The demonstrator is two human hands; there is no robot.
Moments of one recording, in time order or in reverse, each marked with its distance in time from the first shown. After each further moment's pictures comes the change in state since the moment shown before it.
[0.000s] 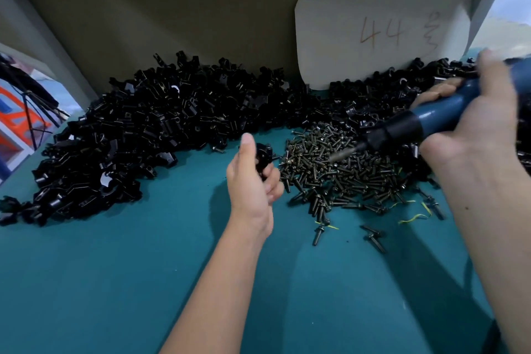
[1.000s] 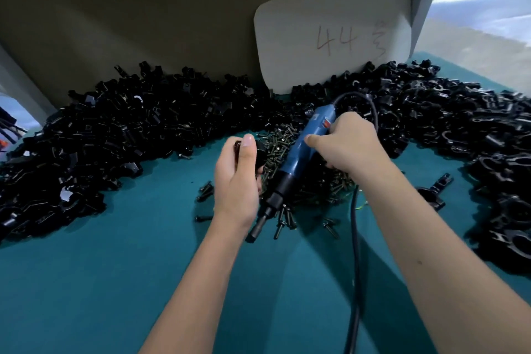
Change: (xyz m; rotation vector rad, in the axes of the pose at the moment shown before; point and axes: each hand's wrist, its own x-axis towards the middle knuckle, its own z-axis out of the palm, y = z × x) left_hand -0.019 0.000 0.024 0.455 -0.194 0.305; right_hand 0.004 0.036 -0.028 -1.861 -0.172 -0.143
